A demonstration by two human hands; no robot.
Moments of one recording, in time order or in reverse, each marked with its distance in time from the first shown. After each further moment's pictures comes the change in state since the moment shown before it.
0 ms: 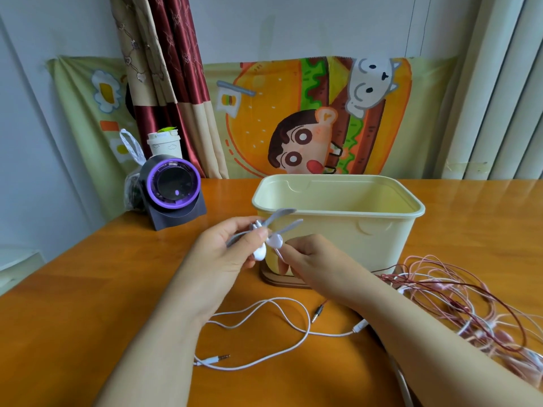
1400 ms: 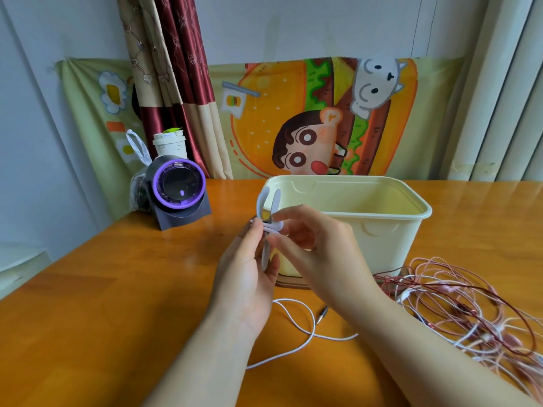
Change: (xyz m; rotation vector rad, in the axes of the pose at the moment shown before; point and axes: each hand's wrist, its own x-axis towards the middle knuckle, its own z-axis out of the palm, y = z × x) left_hand 0.002 -0.011 0.041 -0.674 0.235 -0.220; right_hand -0.006 -0.013 0.010 0.096 0.409 -0.298
